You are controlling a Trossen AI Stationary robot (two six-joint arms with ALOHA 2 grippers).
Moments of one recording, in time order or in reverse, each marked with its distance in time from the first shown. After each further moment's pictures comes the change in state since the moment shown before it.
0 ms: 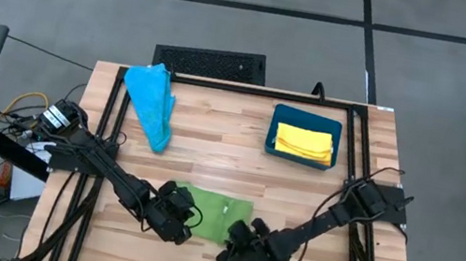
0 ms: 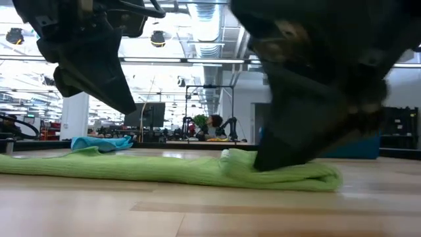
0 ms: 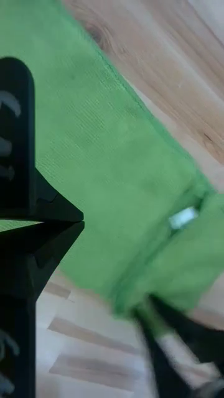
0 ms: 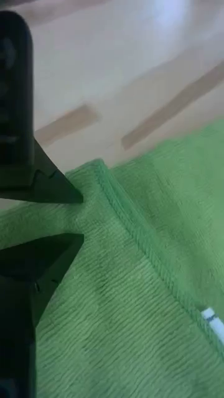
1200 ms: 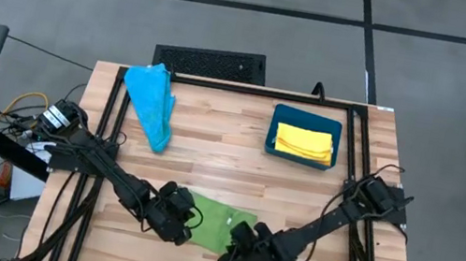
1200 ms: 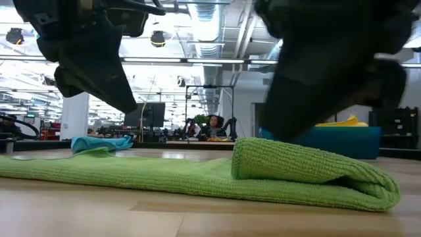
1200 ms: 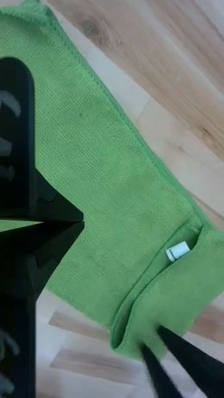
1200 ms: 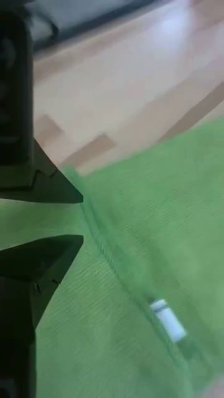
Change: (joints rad) left arm 0.002 0.000 -0.001 0.018 0.008 0.009; right arm 0.020 -0.072 0.024 -0.060 -0.048 0.069
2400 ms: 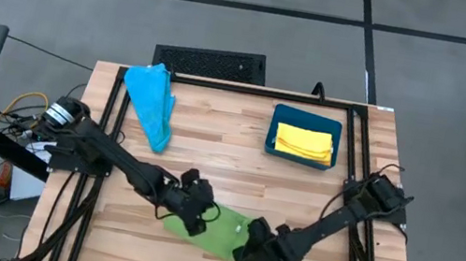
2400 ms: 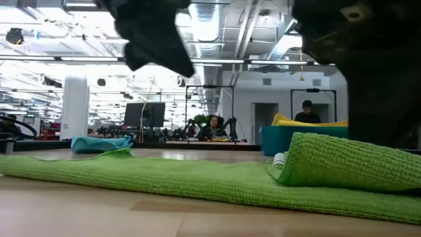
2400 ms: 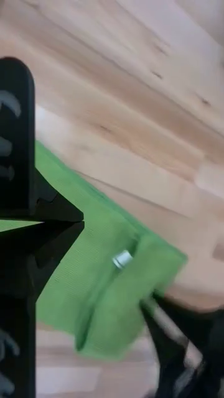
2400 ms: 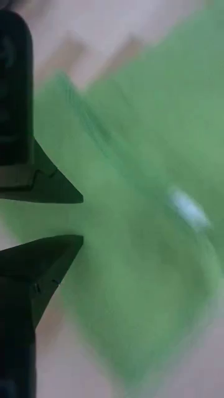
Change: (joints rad) left arm 0.149 0.004 0.144 -0.012 0.066 0.375; right arm 0.018 -0.046 -0.019 -0.311 -0.135 0.291
